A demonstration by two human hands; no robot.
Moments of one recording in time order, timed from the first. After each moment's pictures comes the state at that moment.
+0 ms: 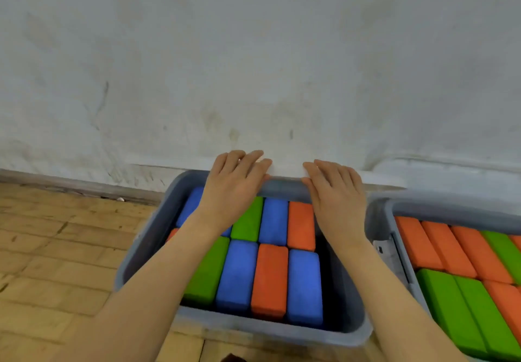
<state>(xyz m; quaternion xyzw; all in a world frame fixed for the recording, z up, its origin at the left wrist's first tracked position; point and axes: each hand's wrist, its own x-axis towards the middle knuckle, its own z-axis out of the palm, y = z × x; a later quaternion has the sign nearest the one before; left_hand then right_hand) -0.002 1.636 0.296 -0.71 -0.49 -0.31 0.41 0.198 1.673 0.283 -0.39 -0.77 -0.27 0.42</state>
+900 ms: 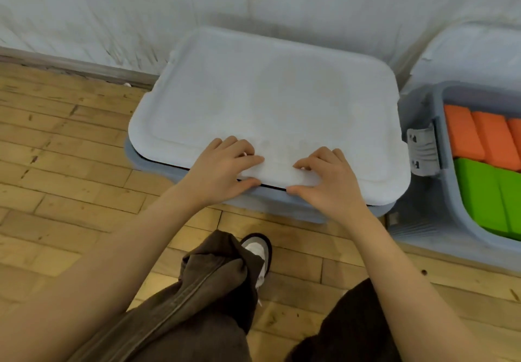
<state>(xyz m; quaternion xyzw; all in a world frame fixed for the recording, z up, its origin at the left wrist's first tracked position) -0.013 1.508 0.164 -0.82 -0.55 -0.16 0.01 0.214 1.554 0.156 -0.46 -0.83 0.20 0.23</state>
